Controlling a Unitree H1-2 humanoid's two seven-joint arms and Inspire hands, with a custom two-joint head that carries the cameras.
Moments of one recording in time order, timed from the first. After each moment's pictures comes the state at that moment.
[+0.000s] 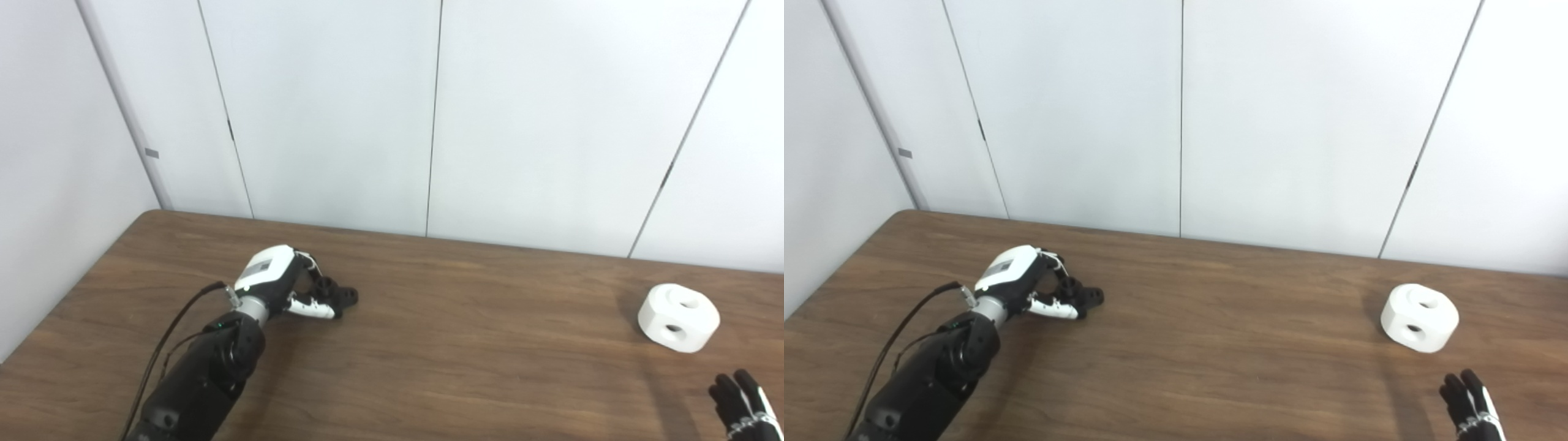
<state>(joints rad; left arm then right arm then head) -0.39 0.49 -0.23 0.19 0.64 0.27 -0.12 0.24 -0.16 -0.11 -0.16 0.16 -0.35 0.06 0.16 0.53</state>
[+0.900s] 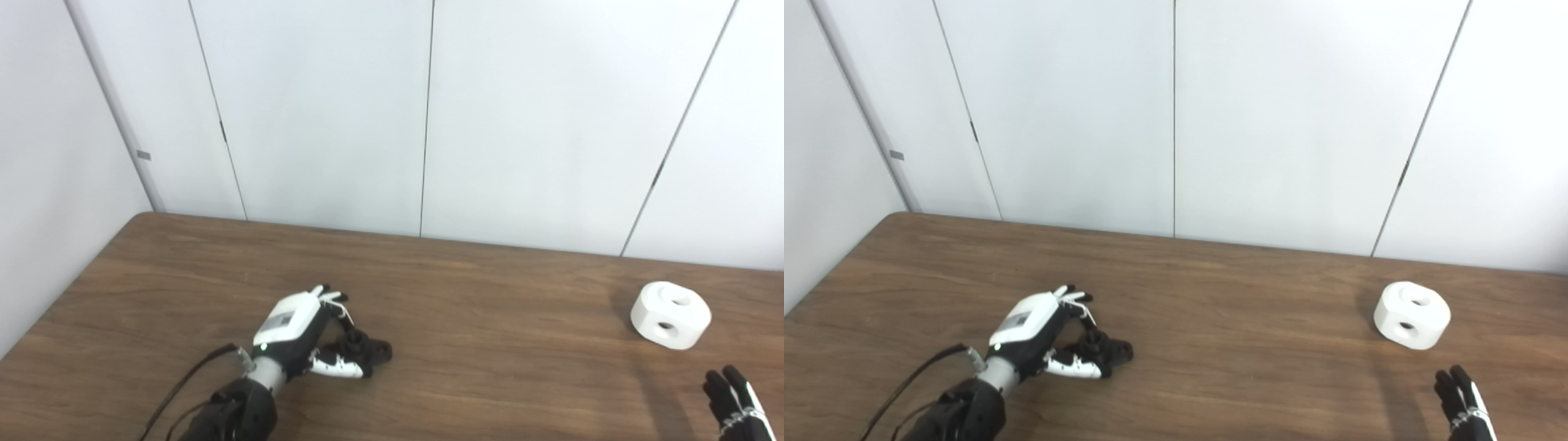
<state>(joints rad) -0.14 0.41 -0.28 -0.17 0.71 0.29 -0.14 0.24 -0.16 -0.10 -0.16 0.11 -0.35 0.04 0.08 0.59</state>
